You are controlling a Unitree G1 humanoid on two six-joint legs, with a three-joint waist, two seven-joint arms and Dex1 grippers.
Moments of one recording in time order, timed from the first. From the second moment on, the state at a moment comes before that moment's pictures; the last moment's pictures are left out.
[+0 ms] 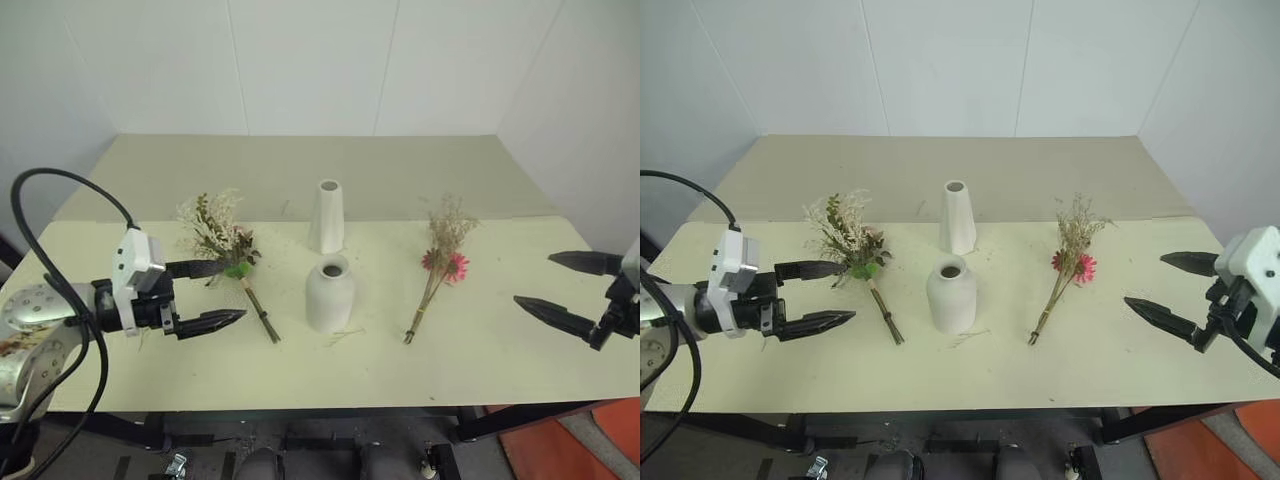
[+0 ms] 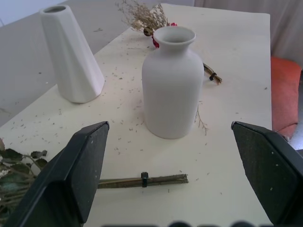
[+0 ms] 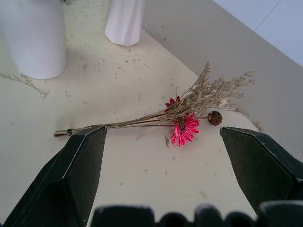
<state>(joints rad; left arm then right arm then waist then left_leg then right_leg) -0.12 0.93 0.31 -0.36 -0.69 0.52 -1.10 0.11 -1.01 -0.71 -0.45 0.53 0.56 1.02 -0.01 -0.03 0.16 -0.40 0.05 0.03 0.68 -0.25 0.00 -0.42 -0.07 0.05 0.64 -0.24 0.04</state>
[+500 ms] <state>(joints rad) -0.16 0.95 0.28 -0.36 -0.66 0.72 -0.91 0.07 -1.01 -0.64 -0.46 0.53 0.57 0.99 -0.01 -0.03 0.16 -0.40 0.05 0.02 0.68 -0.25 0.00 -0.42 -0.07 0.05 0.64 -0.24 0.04</state>
